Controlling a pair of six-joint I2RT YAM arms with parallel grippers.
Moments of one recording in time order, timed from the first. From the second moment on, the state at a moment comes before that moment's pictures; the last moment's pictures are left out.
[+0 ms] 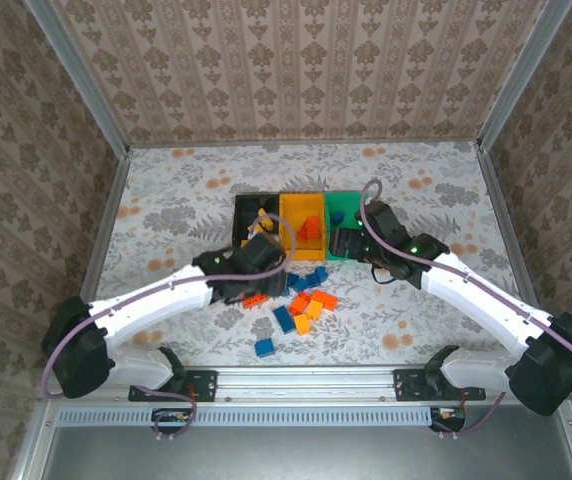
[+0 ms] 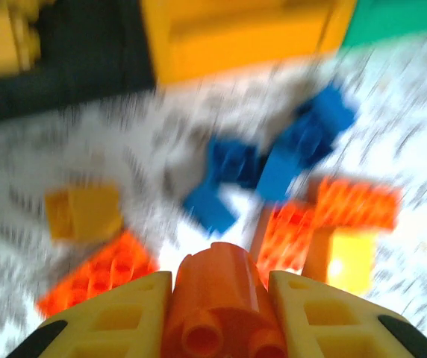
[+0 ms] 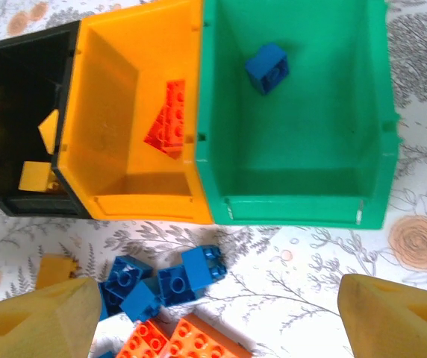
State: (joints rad) left arm -0.94 1.33 0.97 -0.64 -0.11 -0.62; right arm 0.59 1.20 0.95 -0.58 0.15 0.66
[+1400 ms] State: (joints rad) left arm -0.85 1.32 1.10 -0.47 -0.10 -0.53; right arm 0.78 1.29 0.77 -0.54 0.02 0.66
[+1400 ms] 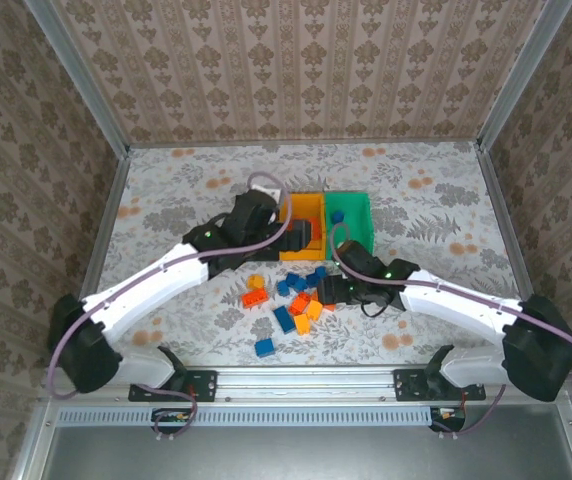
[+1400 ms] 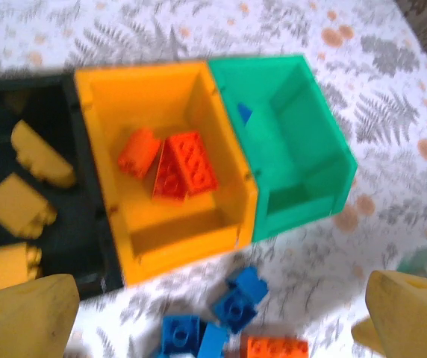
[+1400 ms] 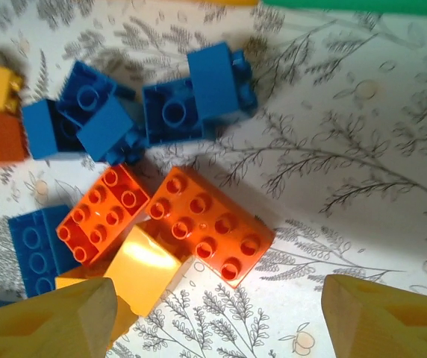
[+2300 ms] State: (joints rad) left arm -0.84 0.99 0.75 -0.54 -0.16 -0.66; right arm 0.91 1.54 0.88 -0.67 0.24 0.72
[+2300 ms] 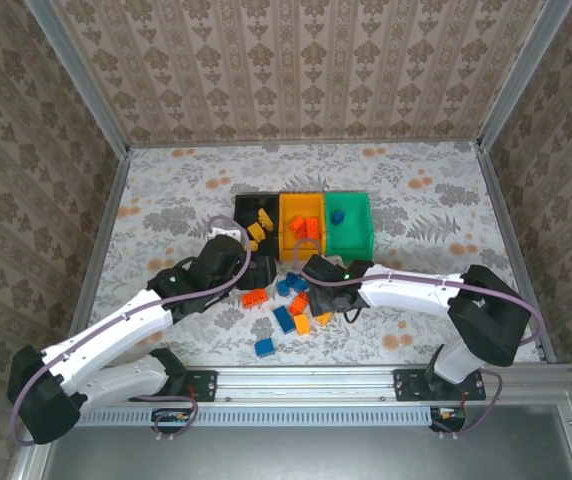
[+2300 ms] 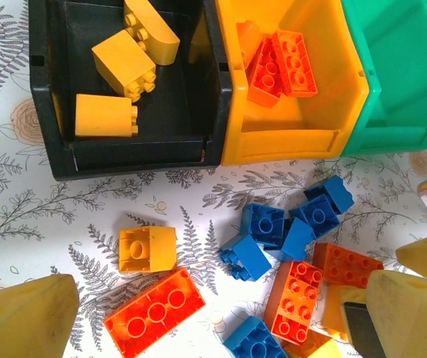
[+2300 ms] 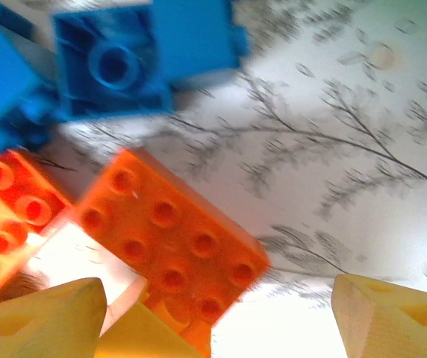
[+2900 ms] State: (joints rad) left arm -0.81 0.98 0.72 -0.54 -0.16 -0.67; right arm 0.94 1.35 0.75 -0.66 0.15 0.72
